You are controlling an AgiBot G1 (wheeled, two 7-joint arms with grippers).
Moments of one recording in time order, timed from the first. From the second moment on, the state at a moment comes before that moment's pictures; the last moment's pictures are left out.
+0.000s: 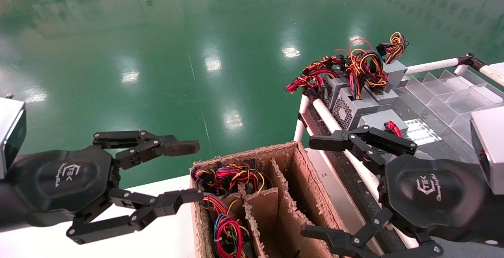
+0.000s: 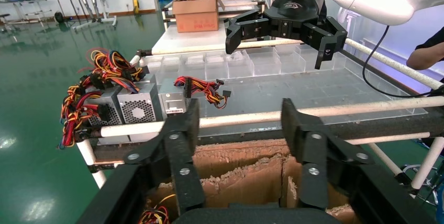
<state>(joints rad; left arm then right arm) -1.09 0.57 0.38 -1.25 0.65 1.45 -0.13 1.08 -0.61 -0.28 1.28 -0.73 -1.49 0.19</state>
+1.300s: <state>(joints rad) -1.09 0.57 0.38 -1.25 0.65 1.45 -0.13 1.08 -0.61 -0.28 1.28 -0.73 -1.49 0.19</state>
